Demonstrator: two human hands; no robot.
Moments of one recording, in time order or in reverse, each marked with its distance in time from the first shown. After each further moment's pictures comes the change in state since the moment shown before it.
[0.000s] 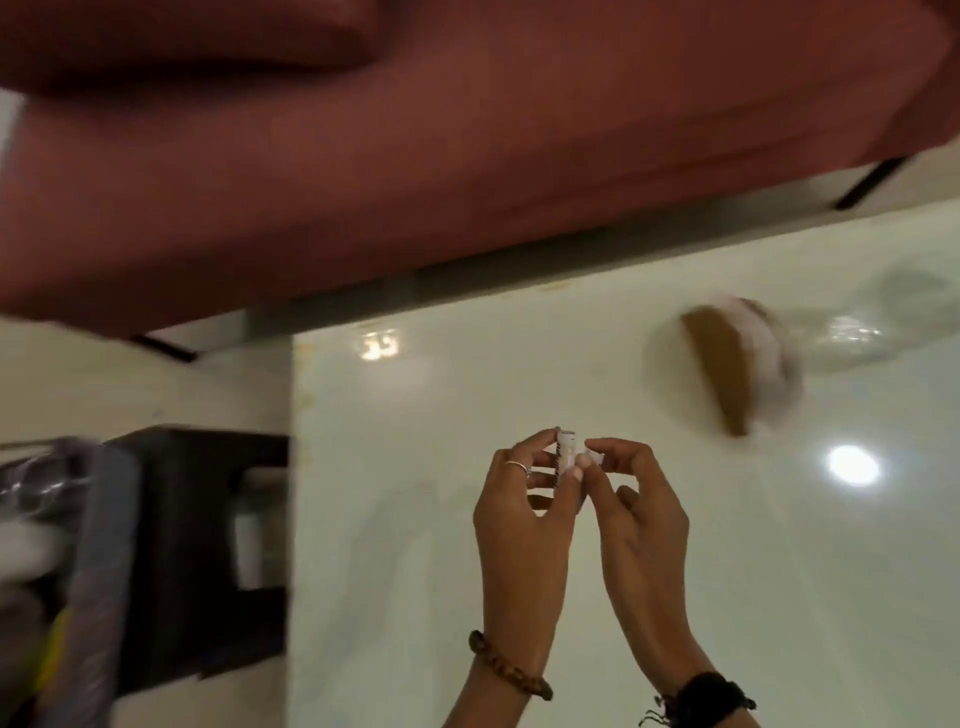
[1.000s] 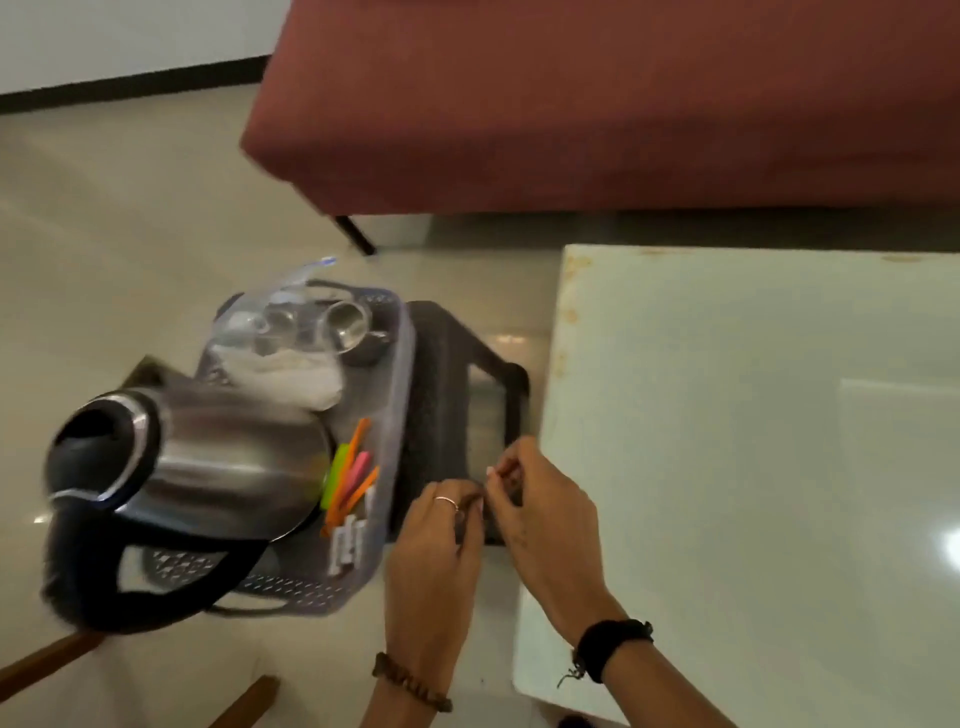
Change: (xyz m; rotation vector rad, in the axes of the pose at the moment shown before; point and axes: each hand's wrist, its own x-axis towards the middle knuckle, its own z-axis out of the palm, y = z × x) left_hand -0.055 -0.157 -0.358 0.596 0.327 -0.093; right_hand -0.206 -0.015 0.299 -0.477 -0.732 -0.337
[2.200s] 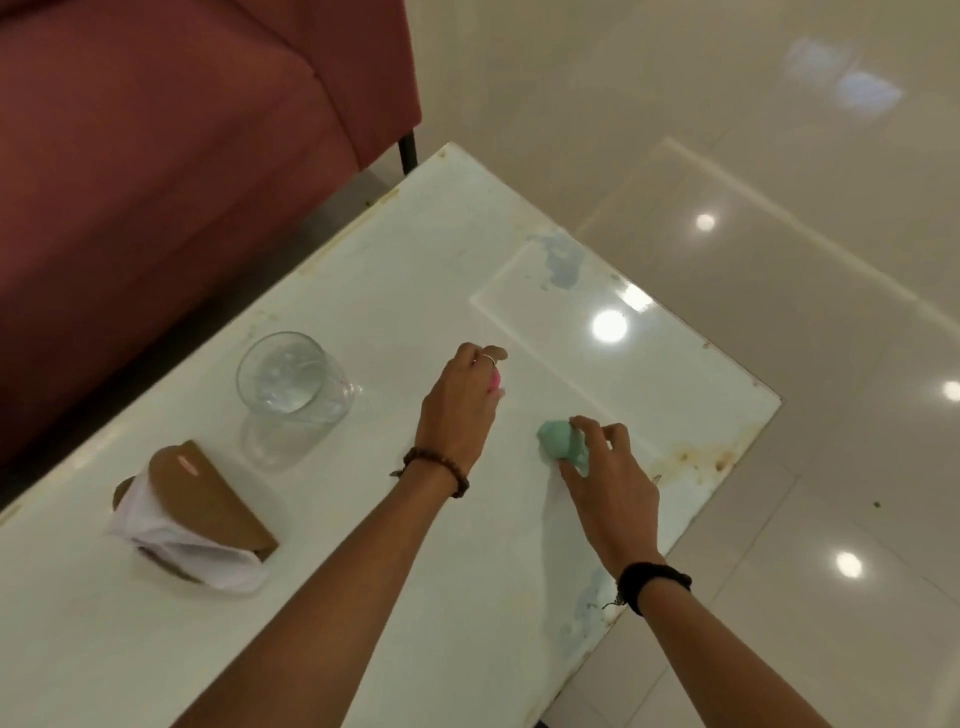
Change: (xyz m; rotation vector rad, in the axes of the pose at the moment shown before) left_hand -0.204 0.622 0.526 0.068 -0.742 1.075; right_hand -0.272 0.504 -0.550 -0.184 0.774 0.933
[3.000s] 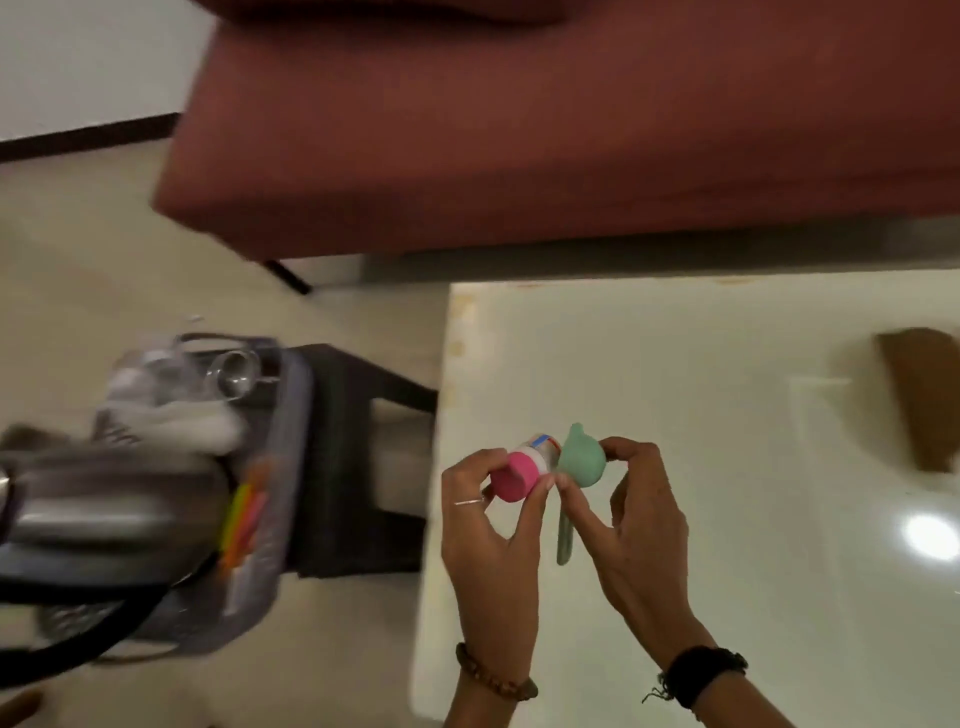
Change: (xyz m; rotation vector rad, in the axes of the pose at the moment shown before) left_hand -0.526 -0.229 -0.236 -0.391 1.242 -0.708; right_hand -0.412 -0.352 0.203 0.420 -0.435 -0.709
